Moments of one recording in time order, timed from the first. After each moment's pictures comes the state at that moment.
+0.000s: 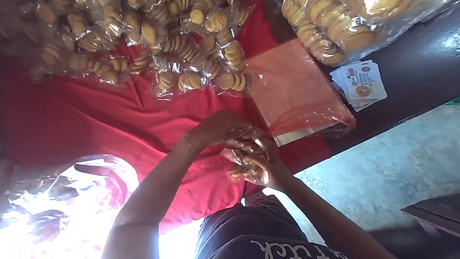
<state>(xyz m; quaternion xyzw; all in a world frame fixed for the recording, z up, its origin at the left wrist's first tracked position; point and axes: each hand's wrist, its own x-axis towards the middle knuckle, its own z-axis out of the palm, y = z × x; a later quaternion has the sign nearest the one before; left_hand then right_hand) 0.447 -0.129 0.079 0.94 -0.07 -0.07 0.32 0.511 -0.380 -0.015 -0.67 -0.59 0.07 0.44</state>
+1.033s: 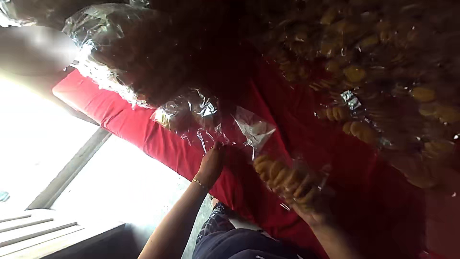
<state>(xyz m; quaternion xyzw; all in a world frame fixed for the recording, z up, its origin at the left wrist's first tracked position) 0.062 -0.141 0.087 0.70 0.66 -0.02 0.29 0.341 -0.230 0.052 -0.26 -0.33 0.74 0.53</state>
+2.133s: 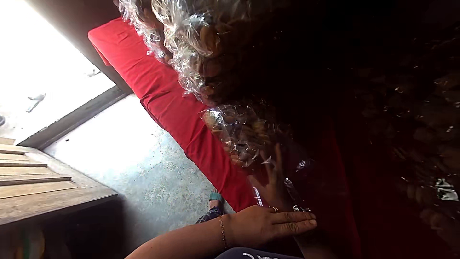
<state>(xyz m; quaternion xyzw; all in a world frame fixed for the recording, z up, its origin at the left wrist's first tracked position) -0.025 -0.190 0.073 0.83 0.23 0.39 0.32 0.088 -0.106 0.019 -0.39 -0.81 0.22 0.38</state>
